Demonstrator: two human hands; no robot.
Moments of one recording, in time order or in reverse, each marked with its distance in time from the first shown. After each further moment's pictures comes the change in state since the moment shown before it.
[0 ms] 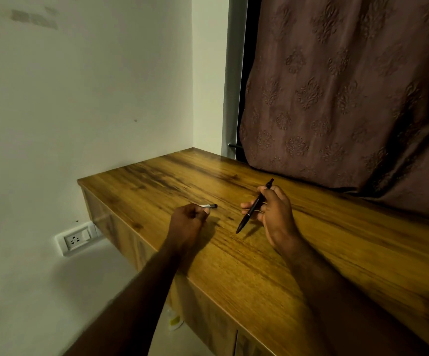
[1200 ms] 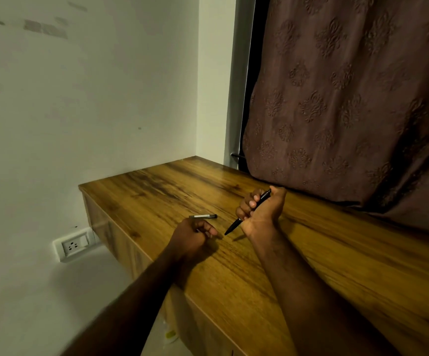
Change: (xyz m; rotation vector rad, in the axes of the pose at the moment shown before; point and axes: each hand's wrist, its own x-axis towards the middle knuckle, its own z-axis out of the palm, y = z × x) left_hand 0.008 -0.002 0.006 -0.080 -0.174 -0.217; right_hand 0.025 -0.010 0.043 0.518 0.072 0.179
